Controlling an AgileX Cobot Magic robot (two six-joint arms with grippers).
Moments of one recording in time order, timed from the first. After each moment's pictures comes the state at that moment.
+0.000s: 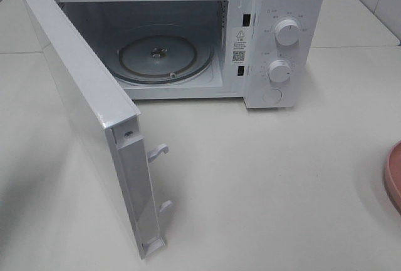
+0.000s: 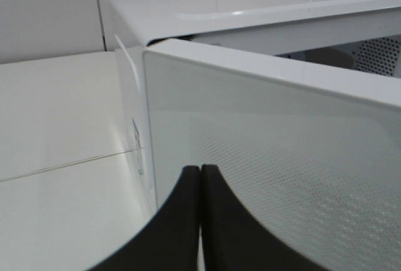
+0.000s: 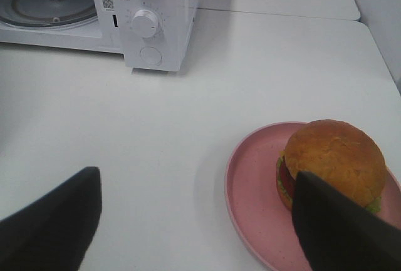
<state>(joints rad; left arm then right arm) 0.09 1.28 -0.30 0.61 -0.89 -0.35 0.12 0.00 -0.49 -0.03 0.97 0.00</state>
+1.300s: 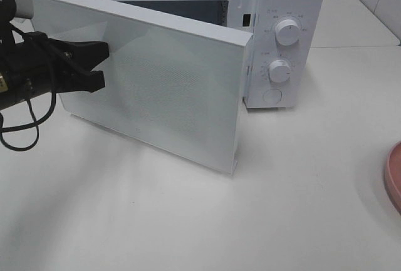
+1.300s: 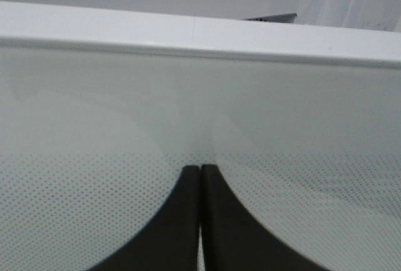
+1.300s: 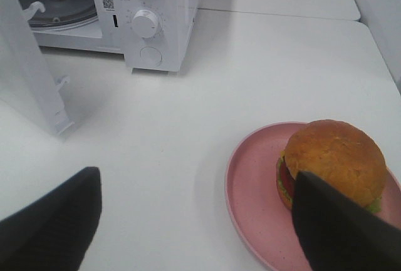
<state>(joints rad) -0.32 1.67 -0.59 0.45 -0.88 -0.38 0.12 0.00 -0.49 -0.03 0.97 0.00</state>
